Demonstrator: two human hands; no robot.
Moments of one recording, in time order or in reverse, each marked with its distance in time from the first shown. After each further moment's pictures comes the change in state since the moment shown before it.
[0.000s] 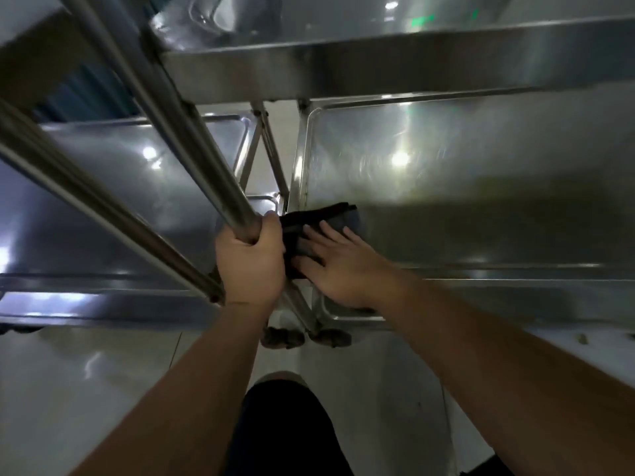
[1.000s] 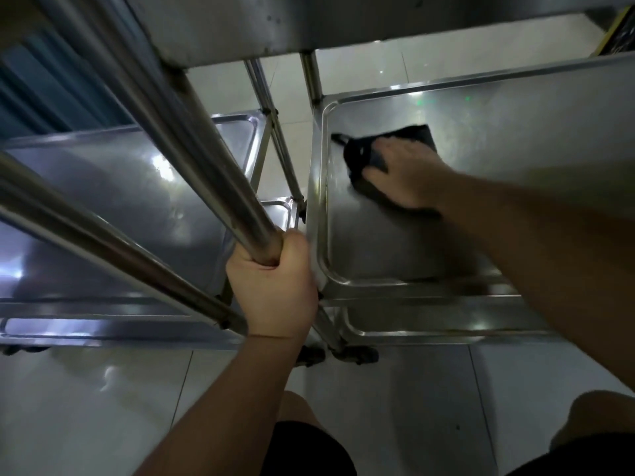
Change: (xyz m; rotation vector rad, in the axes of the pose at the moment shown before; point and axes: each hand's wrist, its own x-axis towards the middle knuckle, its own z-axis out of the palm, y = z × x) left_hand 0.004 -0.010 0.007 -0.164 0.022 0.142; right_hand 0.107 0.107 -0.086 -0.220 0.367 0.193
